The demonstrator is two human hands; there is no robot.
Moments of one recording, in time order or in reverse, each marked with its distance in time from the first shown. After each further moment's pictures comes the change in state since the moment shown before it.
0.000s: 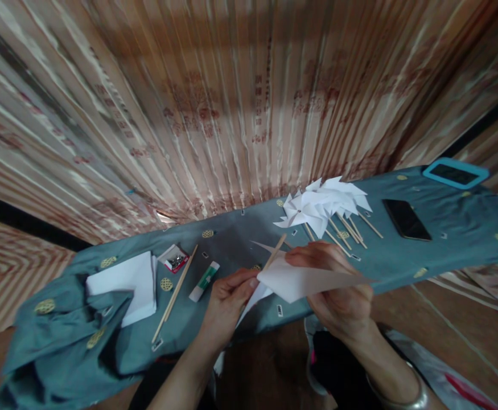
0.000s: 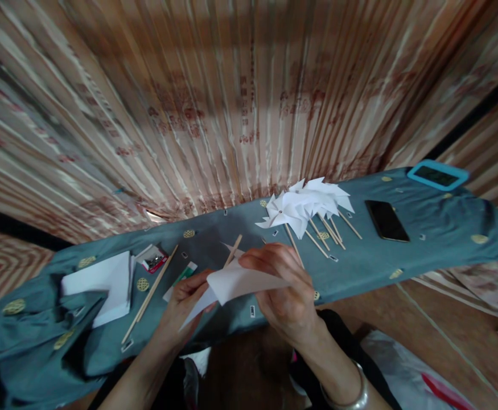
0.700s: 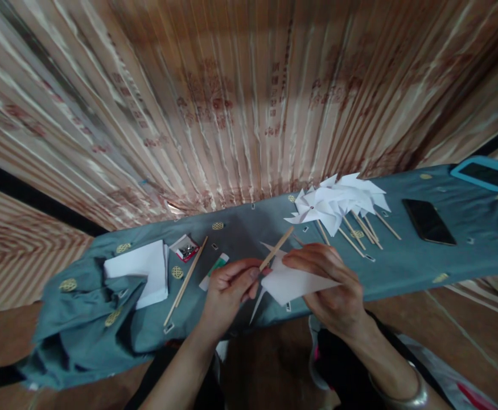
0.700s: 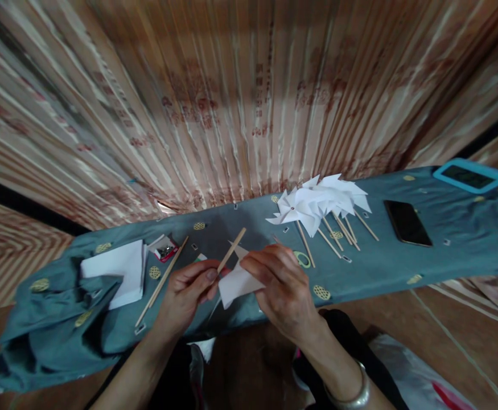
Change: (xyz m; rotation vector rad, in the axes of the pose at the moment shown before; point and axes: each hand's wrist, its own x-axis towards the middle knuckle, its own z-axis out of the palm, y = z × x) left_hand -0.005 0.012 -0.010 0.055 0.025 0.126; right_hand -0.016 0.005 0.013 0.018 -0.198 0.034
